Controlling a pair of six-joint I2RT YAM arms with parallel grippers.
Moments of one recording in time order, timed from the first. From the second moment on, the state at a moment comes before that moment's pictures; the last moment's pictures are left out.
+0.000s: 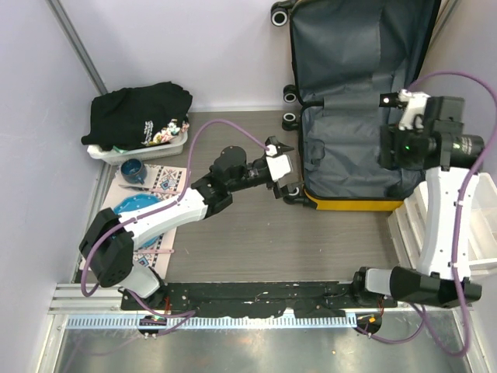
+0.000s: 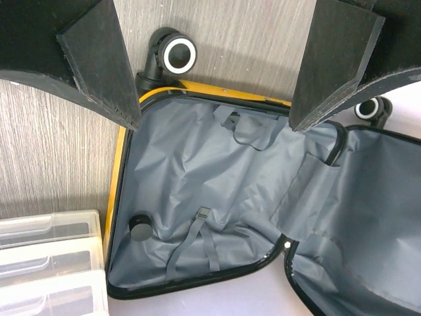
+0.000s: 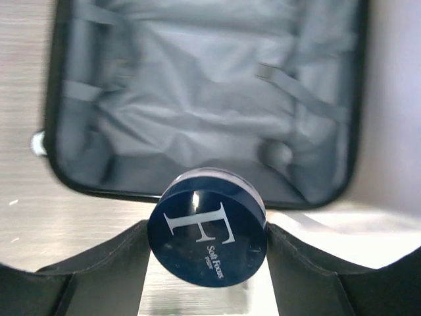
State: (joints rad) left arm -0.86 1.51 1.10 0.40 0.40 0.42; right arm -0.10 1.30 1.75 -1.26 -0.09 -0.20
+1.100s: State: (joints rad) left arm -0.86 1.51 1.15 0.25 0.46 0.37; right arm -0.84 1.35 1.62 -1.35 -0.16 -0.86
